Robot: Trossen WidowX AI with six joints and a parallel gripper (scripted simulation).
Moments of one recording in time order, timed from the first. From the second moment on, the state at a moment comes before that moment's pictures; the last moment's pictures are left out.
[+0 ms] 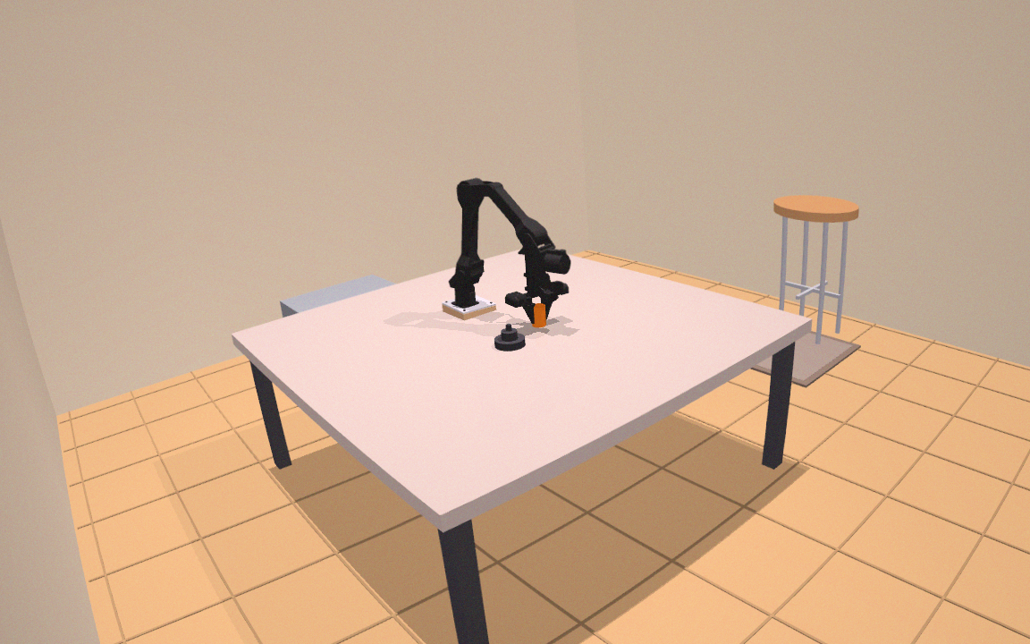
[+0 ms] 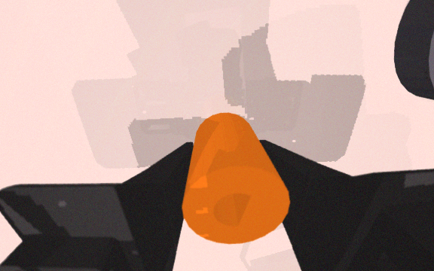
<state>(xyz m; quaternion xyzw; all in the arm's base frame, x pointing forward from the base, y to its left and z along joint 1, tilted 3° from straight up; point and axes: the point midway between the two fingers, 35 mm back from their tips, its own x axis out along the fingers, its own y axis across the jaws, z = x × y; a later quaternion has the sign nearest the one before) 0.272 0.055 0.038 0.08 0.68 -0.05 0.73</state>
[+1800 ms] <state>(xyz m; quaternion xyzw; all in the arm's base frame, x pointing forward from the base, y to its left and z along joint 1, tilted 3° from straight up) 0.288 0.002 0.158 0.08 0.68 -0.06 0.72</state>
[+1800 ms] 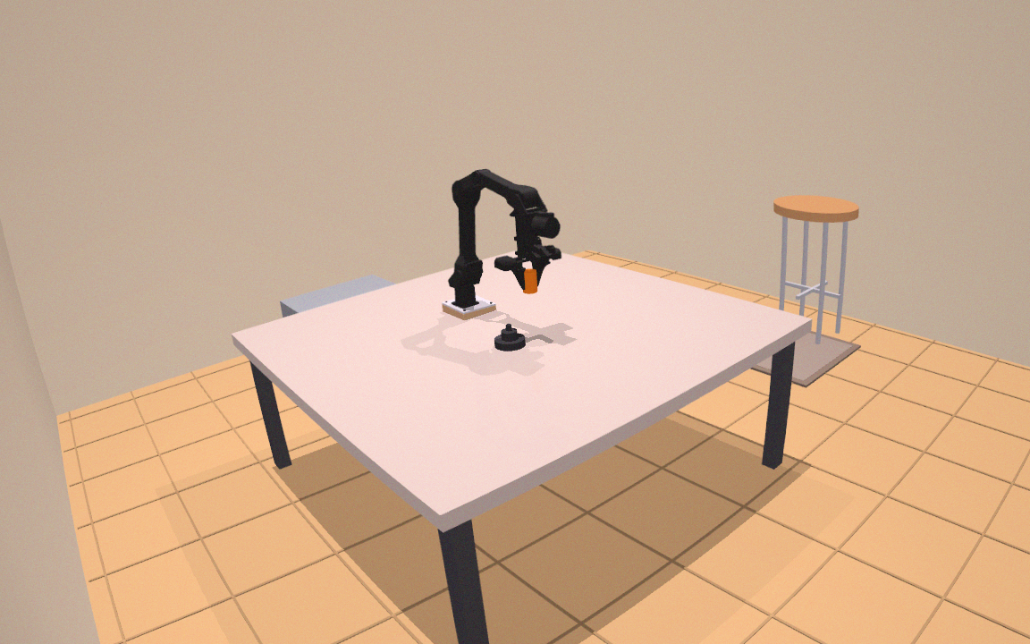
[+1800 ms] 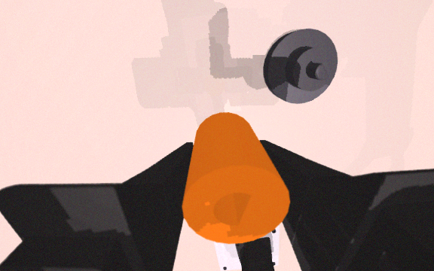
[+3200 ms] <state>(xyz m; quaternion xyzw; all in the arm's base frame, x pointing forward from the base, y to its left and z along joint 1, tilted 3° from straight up) 0.310 -0.103 0.118 0.08 0.68 -0.06 0.73</state>
